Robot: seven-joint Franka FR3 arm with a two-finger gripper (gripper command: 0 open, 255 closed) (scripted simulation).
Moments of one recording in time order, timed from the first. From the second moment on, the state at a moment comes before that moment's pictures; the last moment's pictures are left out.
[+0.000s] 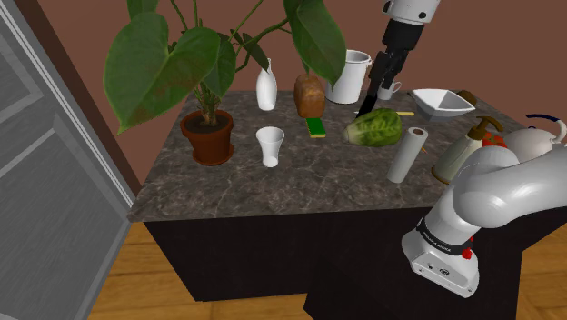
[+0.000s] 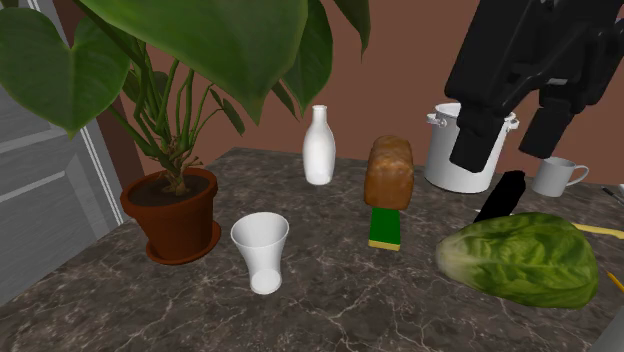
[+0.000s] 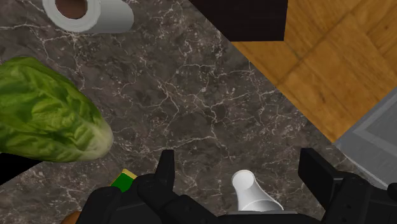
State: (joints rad) arm 0.02 -0.79 -0.05 -2.30 0.06 1.56 -0.01
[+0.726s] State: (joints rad) arm 0.03 -0.57 -0.03 -2.37 0.14 1.88 0.03
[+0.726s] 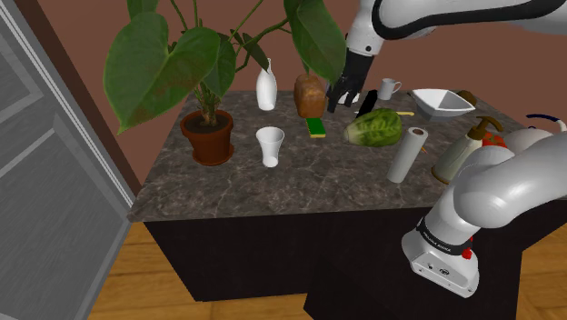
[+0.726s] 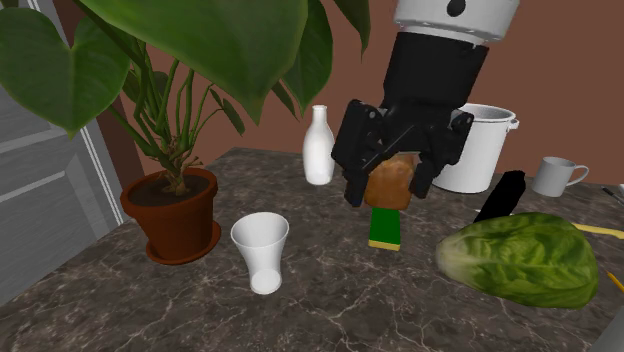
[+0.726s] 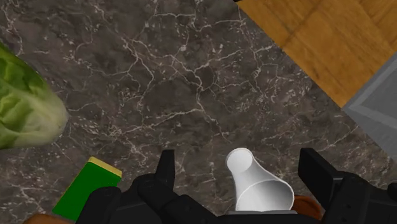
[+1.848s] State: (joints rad) arm 0.08 0.01 -0.03 -2.17 0.32 2.33 0.00
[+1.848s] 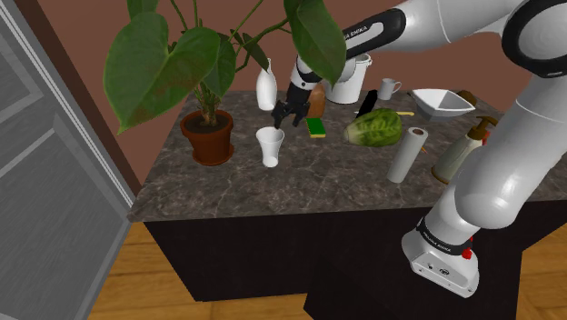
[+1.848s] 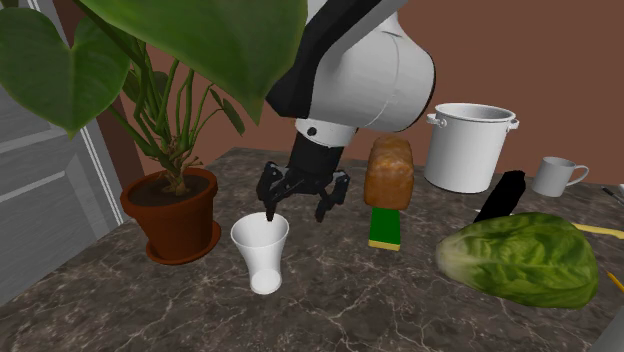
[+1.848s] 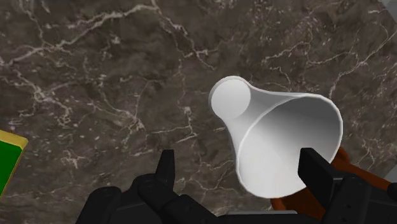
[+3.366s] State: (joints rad) arm 0.09 0.12 -0.01 -2.15 0.36 2.44 -0.01
